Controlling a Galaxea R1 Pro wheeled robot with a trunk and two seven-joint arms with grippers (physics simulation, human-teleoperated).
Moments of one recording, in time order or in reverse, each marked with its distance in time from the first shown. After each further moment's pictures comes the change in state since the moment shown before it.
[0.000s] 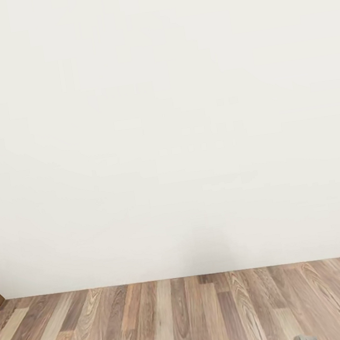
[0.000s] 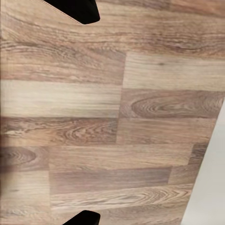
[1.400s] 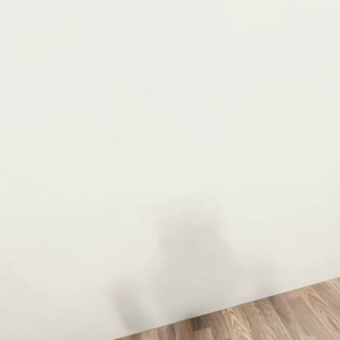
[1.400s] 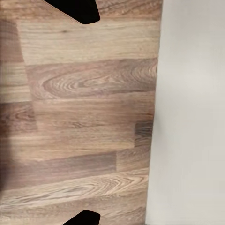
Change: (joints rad) left arm 0.000 0.000 0.000 0.000 0.000 0.000 0.000; right arm 0.000 0.000 -0.001 0.000 0.001 0.000 0.000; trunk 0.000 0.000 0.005
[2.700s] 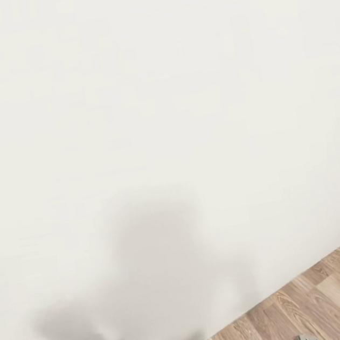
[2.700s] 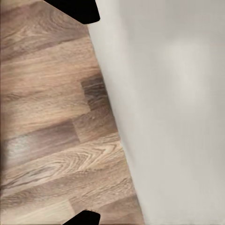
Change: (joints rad) left arm 0.000 0.000 0.000 0.000 0.000 0.000 0.000; right arm 0.000 0.000 0.000 0.000 0.000 0.000 0.000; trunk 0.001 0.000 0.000
